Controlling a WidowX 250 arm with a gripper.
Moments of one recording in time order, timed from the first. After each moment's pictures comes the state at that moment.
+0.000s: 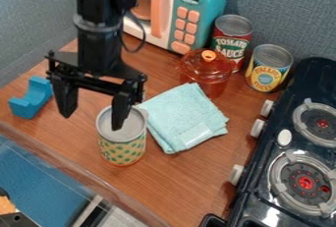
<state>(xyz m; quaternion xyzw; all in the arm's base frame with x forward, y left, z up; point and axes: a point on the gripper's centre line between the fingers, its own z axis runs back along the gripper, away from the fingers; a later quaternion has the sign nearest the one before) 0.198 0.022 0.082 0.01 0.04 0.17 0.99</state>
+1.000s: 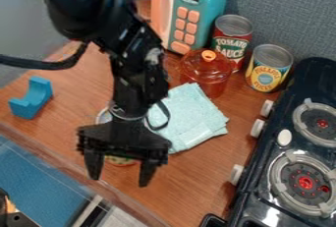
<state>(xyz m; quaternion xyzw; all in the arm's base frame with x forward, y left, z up) 0.192 -0.014 0.015 0.03 0.02 0.26 0.96</state>
